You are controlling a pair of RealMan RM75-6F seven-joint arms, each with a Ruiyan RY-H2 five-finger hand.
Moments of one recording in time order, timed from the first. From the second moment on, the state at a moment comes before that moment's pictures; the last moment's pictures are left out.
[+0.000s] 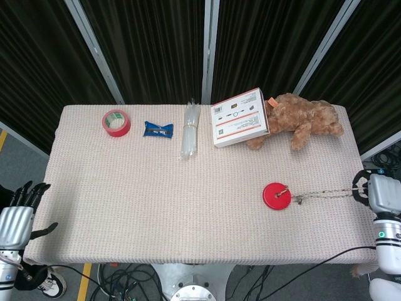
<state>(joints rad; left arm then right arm) -0.07 -1.24 -0.03 -1.44 1.53 1.52 -0.04 0.33 -1.19 0.11 -1.36 -1.06 1.22 0.02</state>
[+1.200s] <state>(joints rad) -0.07 -1.24 -0.03 -1.43 1.53 1.53 -0.05 0.47 -1.13 0.09 -1.65 -1.29 1.03 -0.08</state>
